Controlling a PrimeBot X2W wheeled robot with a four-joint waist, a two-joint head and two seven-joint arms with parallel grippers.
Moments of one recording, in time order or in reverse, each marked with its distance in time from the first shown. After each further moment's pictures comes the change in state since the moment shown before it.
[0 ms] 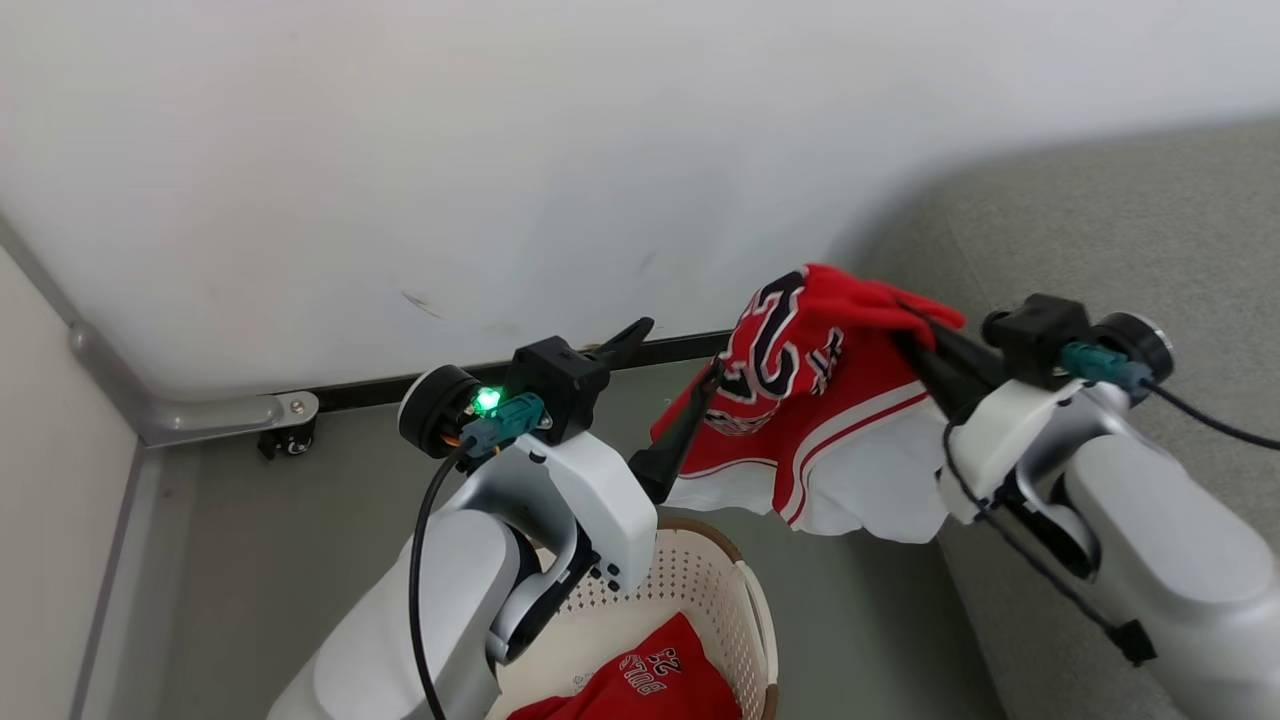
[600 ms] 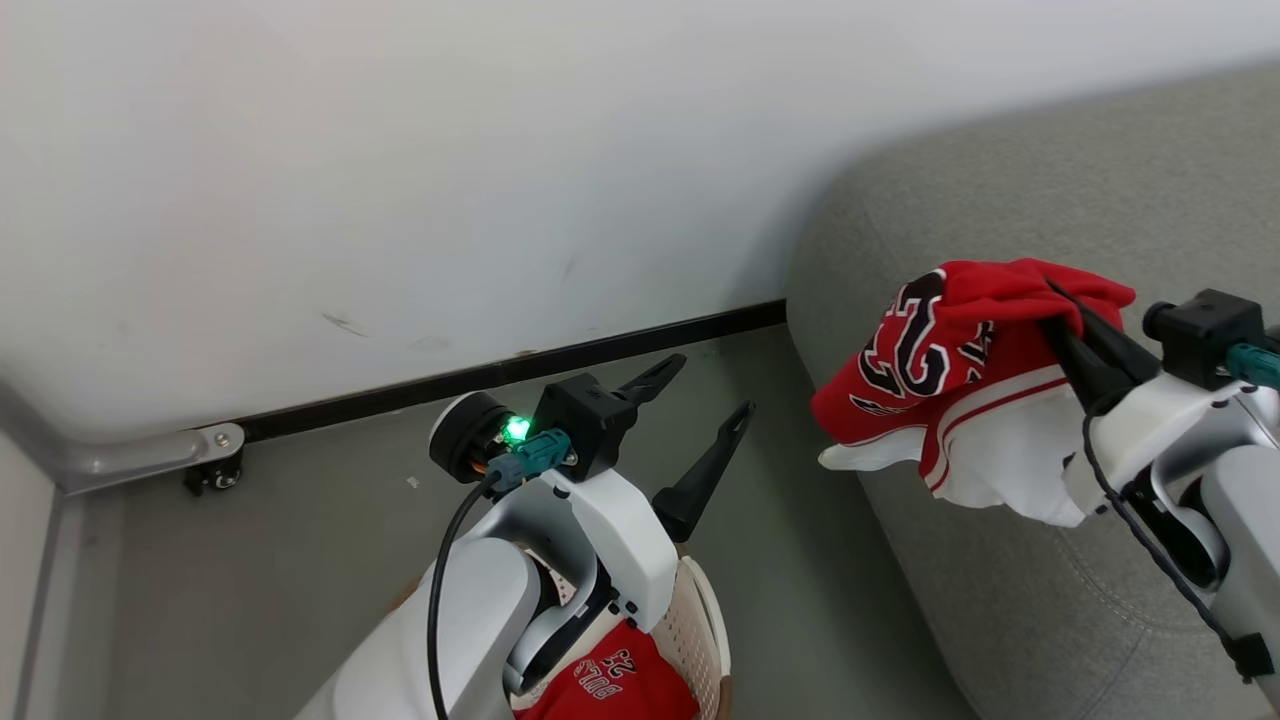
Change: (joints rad) left arm 0.023 0.000 -0.055 0.000 -0.018 -0.022 -0.030; right arm 0.099 -0.120 -0.189 -0.061 -0.002 0.000 -0.008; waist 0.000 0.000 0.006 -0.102
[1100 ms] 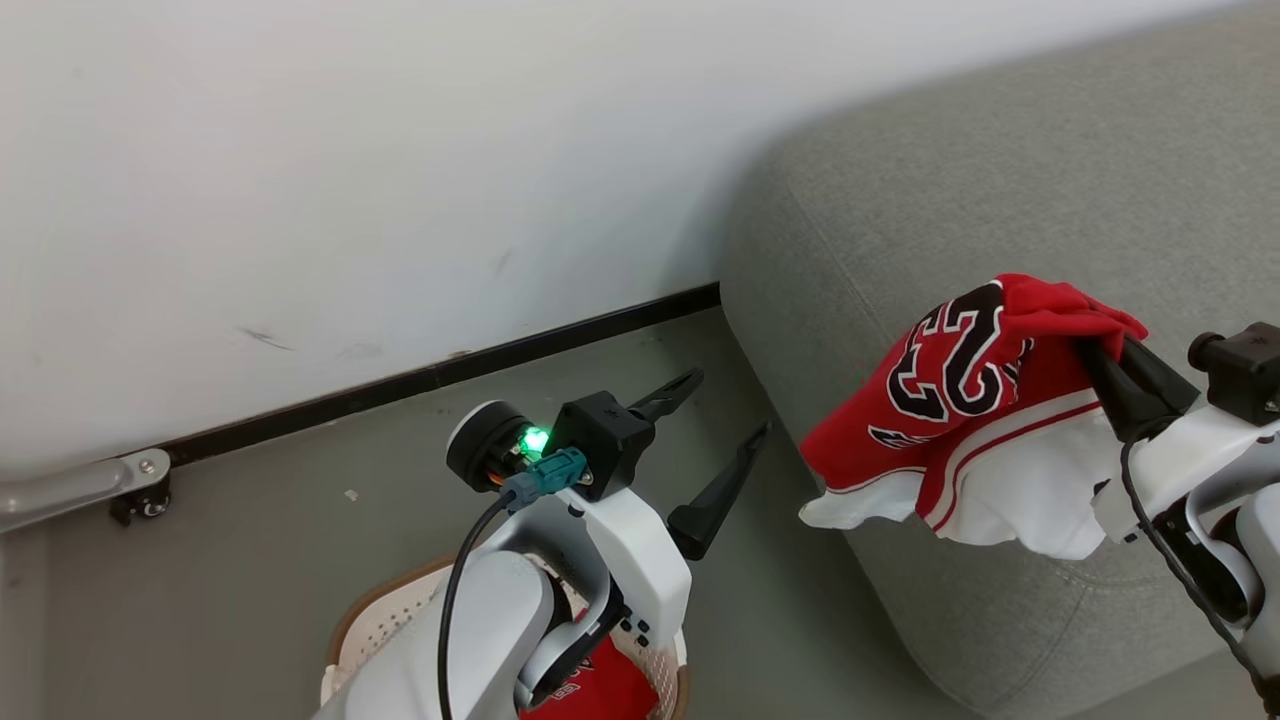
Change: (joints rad) left arm 0.004 0.000 -0.035 -0.006 0.000 -0.008 -0.026; right arm 0.112 -0.026 -0.100 -0.094 0.001 0.000 0.001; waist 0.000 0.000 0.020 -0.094
